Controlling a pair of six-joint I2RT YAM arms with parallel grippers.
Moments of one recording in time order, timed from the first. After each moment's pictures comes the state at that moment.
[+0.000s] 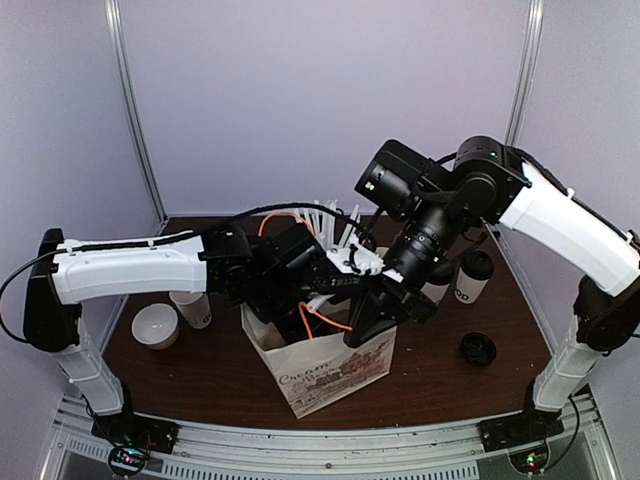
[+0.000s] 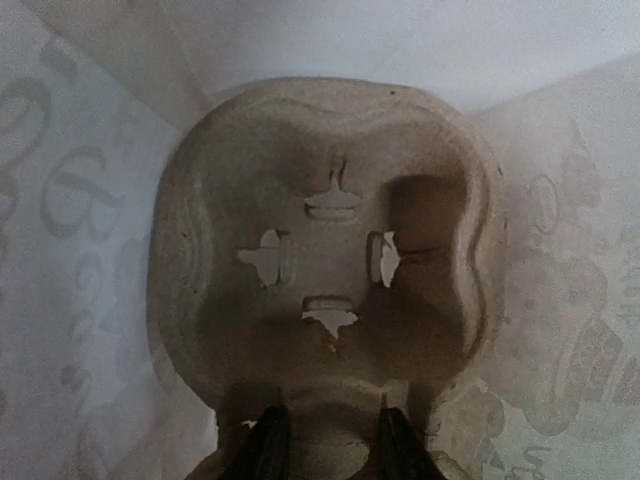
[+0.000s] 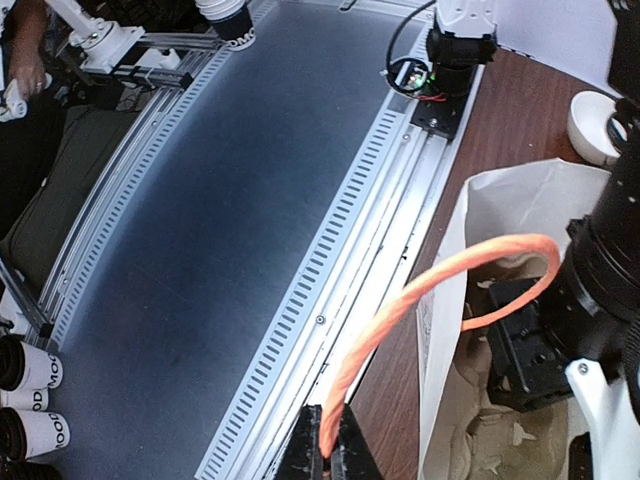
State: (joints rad) left arm -1.15 1.70 1.47 -0.84 0.12 -0.17; right arm 1.13 1.69 2.00 -1.43 -0.66 -0.68
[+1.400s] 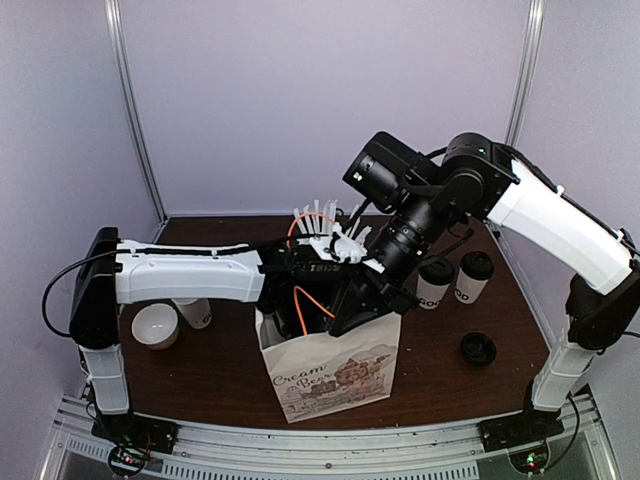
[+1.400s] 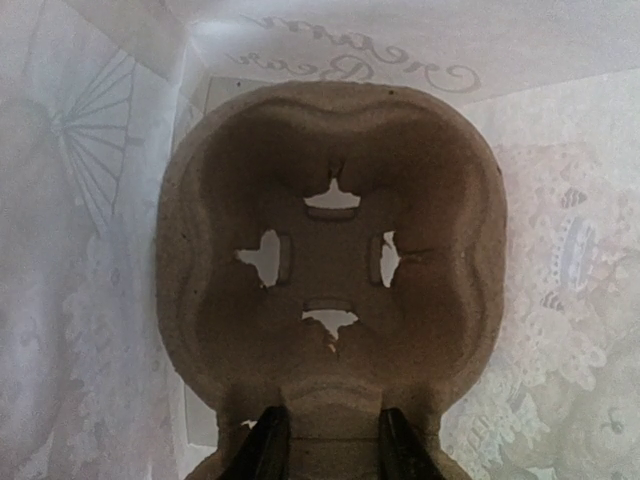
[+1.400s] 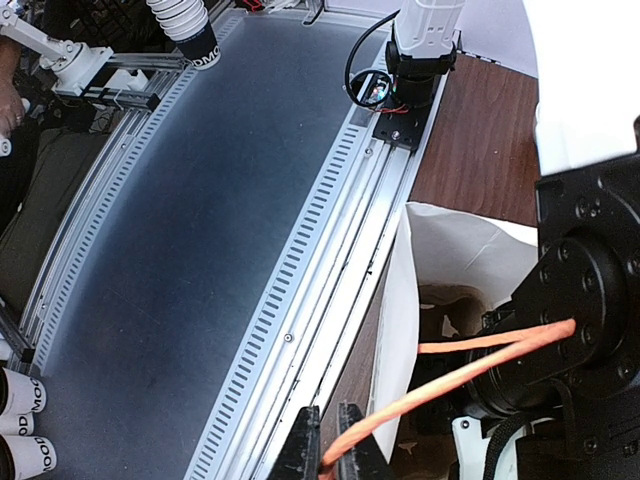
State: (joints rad) left arm -1.16 1.94 1.58 -0.96 0.25 -0.05; right arm 1.13 1.74 2.07 -1.37 -0.62 -0.62
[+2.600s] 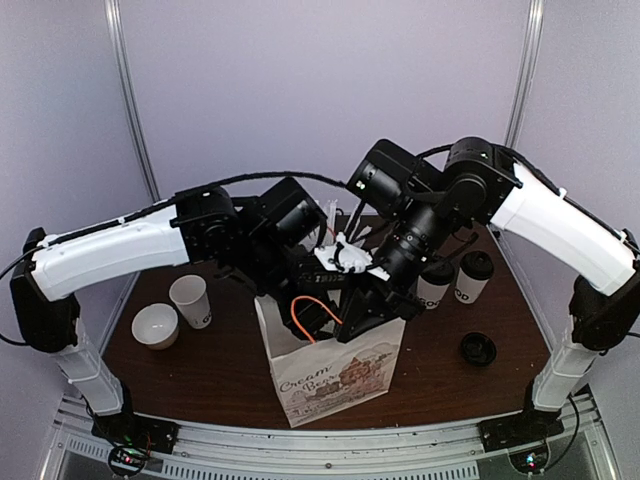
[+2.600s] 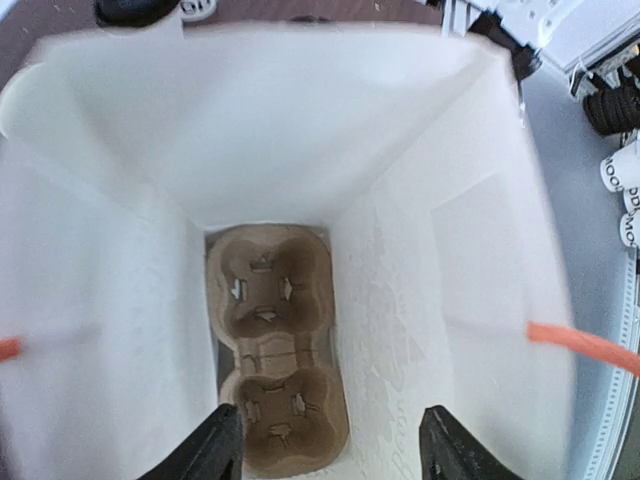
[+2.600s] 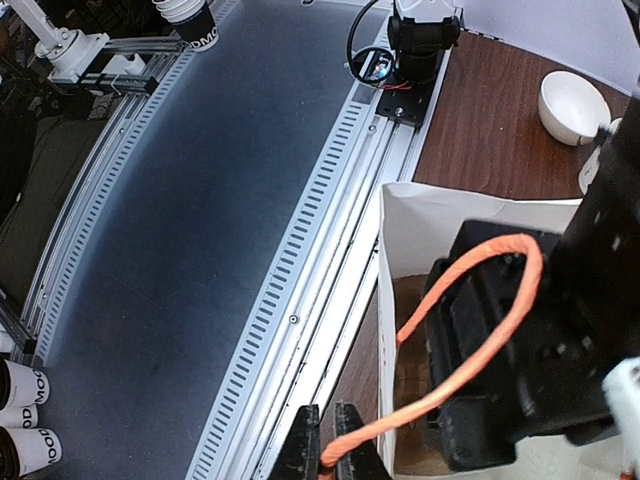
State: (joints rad) left arm -1.16 1.70 1.70 -0.97 0.27 -0.01; right arm 1.13 1.72 2.03 -1.39 -0.59 -0.62
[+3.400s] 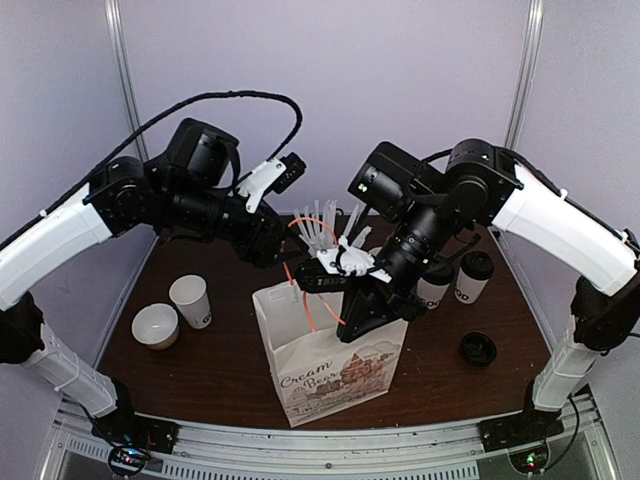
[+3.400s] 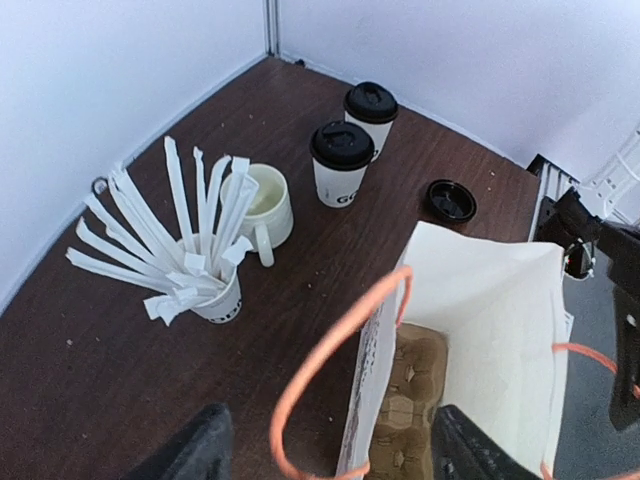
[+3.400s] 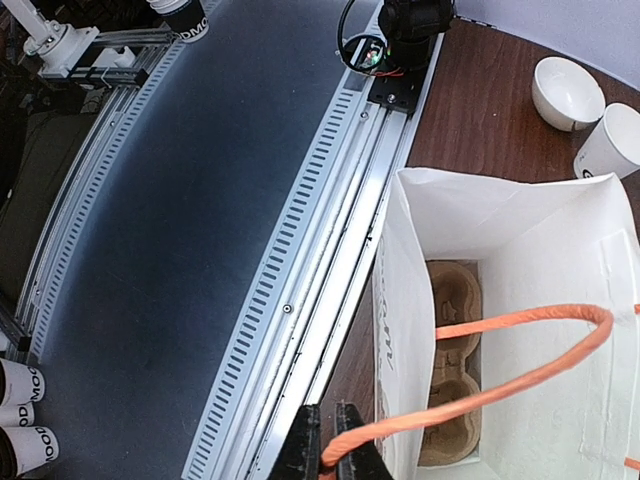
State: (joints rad) left arm -1.00 1.41 1.64 -0.83 0.08 -0.03; right arm 1.13 1.71 2.00 -1.39 -0.56 -0.62
